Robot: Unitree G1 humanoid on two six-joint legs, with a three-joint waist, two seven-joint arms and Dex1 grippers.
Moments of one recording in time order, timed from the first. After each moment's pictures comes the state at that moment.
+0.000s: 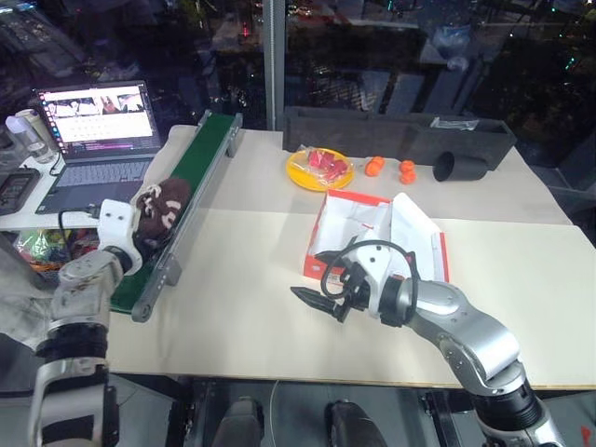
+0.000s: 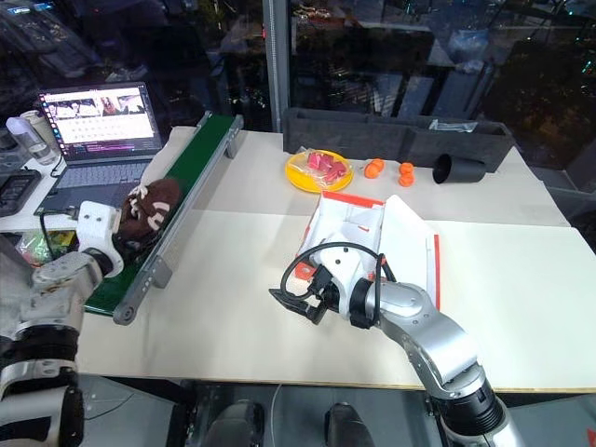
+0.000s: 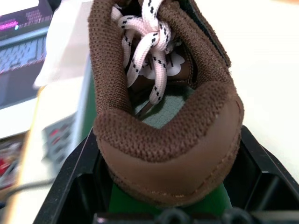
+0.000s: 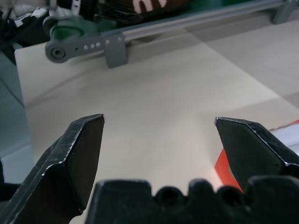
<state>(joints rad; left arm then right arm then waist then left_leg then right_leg) -0.56 0.57 0.28 0.42 -0.25 0.32 -0.49 -0.35 -0.43 0.19 -0.56 0.42 0.80 0.52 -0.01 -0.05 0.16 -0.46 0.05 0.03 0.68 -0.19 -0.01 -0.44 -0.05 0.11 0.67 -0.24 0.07</state>
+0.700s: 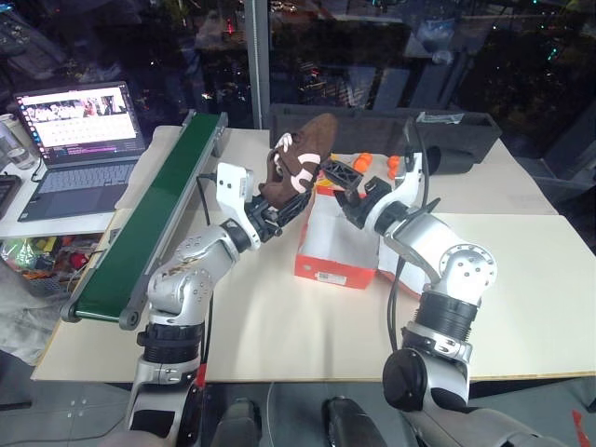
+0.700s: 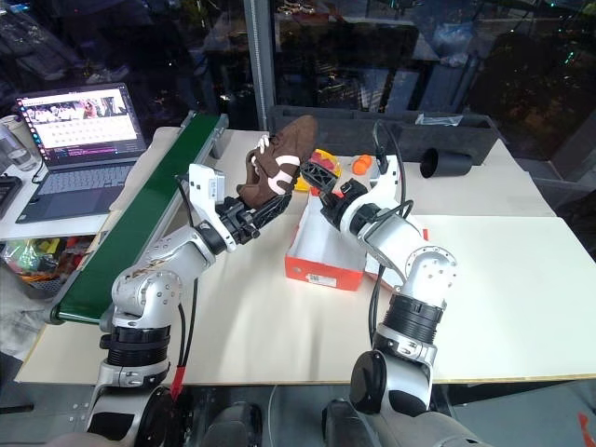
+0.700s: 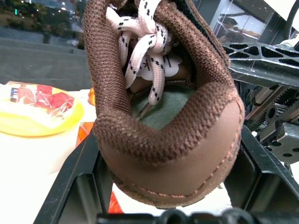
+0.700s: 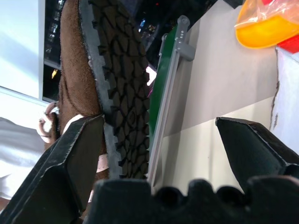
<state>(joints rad) -0.58 0.21 0.06 -0.14 -0.54 0.65 -0.45 -0.81 0.09 -0.56 -0.03 1.21 1.12 -0.35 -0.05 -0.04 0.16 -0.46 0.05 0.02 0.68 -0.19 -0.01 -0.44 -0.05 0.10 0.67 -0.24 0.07</state>
